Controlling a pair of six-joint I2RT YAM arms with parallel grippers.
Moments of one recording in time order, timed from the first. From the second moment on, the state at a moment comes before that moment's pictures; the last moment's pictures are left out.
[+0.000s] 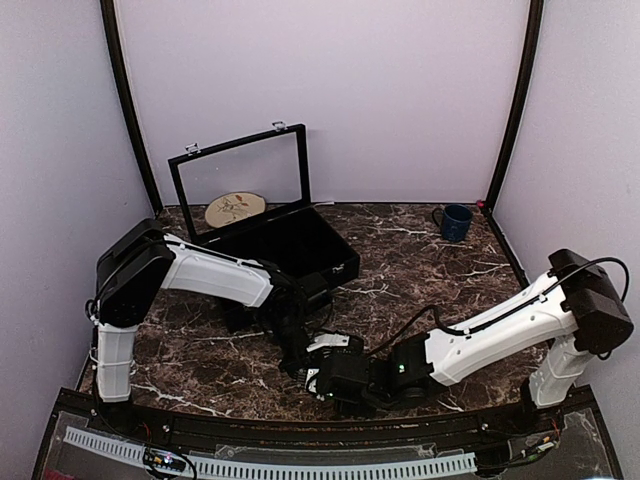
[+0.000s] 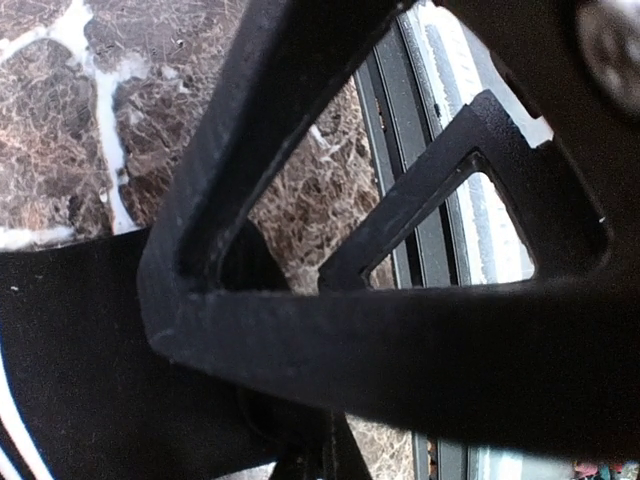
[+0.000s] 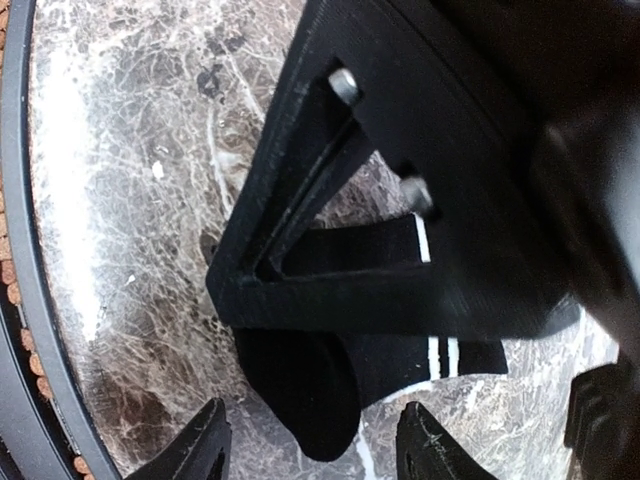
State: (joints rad) left arm -0.99 2.08 1.35 -0.77 0.79 0.56; right arm 1.48 1.74 0.99 -0.41 0.45 -0.08
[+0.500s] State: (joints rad) left arm -0.98 2.10 1.36 -0.78 0.81 0.54; right arm 1.45 1.76 0.99 -0.40 0.37 -0.10
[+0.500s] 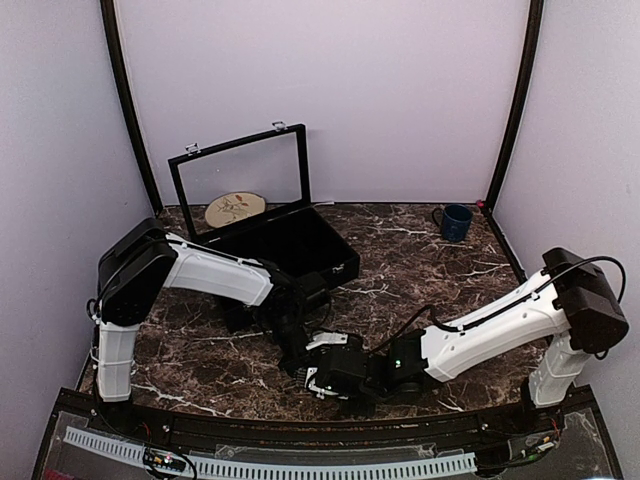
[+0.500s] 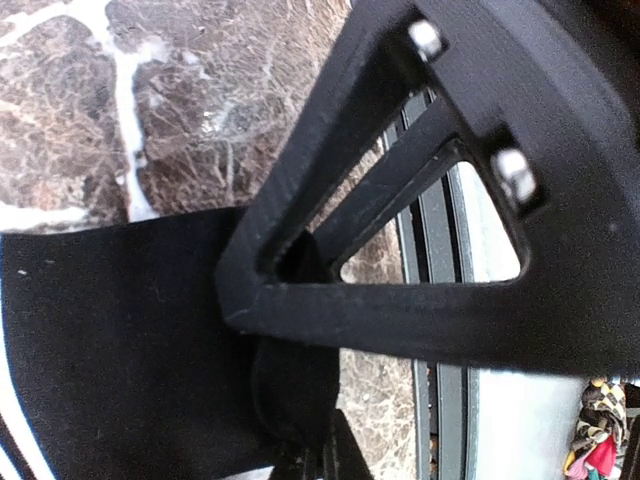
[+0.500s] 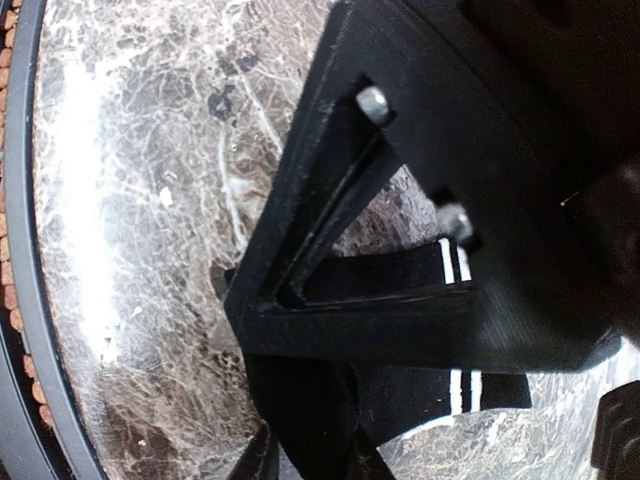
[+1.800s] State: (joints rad) left arm -0.91 2.01 1.27 -0.67 0.68 0.41; right arm 1.31 1.77 1.02 -0.42 0.06 -0.05
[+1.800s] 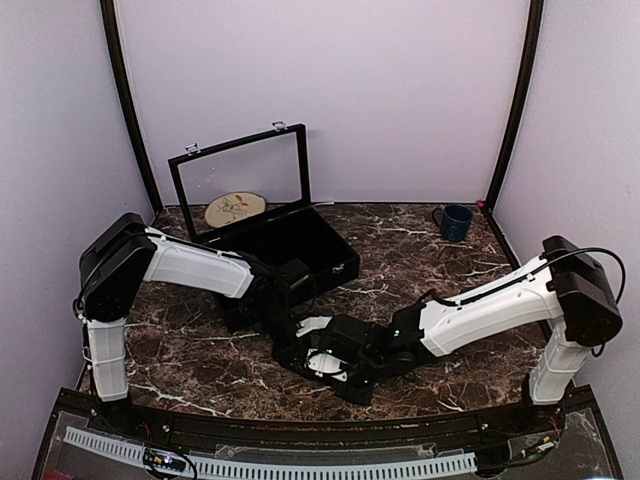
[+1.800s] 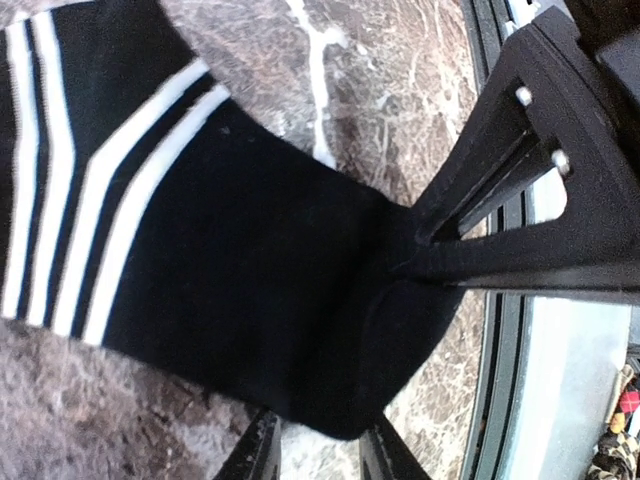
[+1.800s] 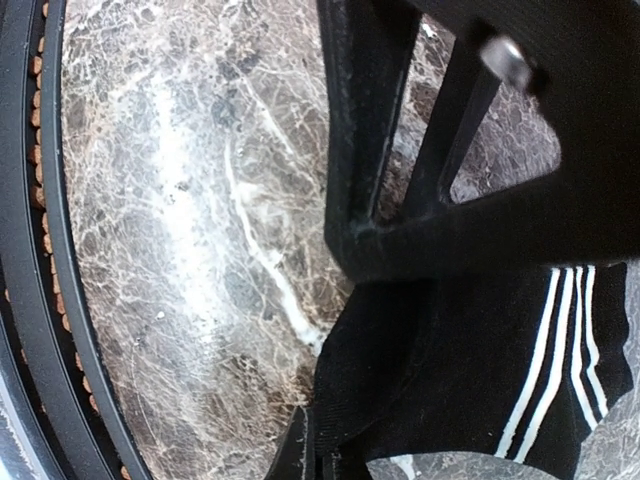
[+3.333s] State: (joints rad) left arm -0.88 1.80 0.95 -0.22 0.39 0.15; right arm 1.17 1.76 1.01 -0.35 -0.13 0.06
